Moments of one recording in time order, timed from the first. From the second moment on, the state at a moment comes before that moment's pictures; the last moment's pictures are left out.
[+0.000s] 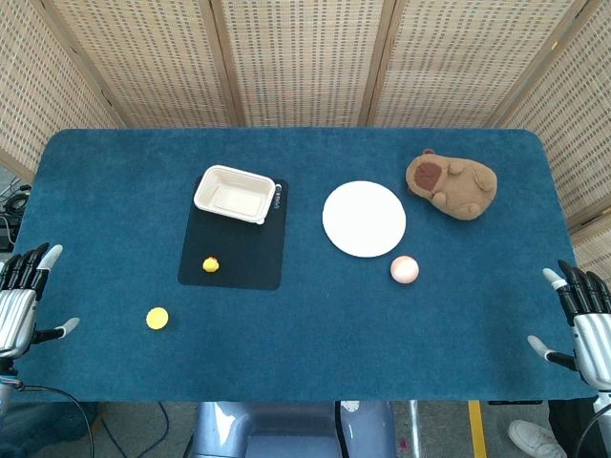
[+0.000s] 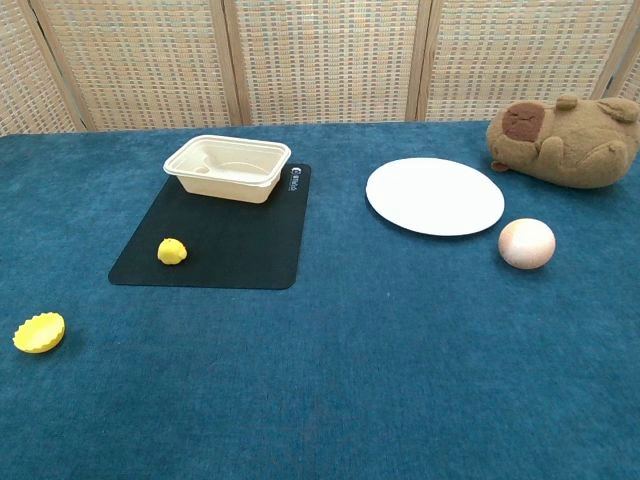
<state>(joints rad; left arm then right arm) -0.17 -1.11 -0.04 -1.67 1.40 1.45 0.06 0.06 -1.03 0.07 -1.60 -1.57 1.55 0.09</state>
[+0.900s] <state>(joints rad) -0.56 -1.39 -0.20 -1.46 1.14 0.93 0.19 0.08 -1.03 0.07 -1.59 -1.52 1.49 0.11</state>
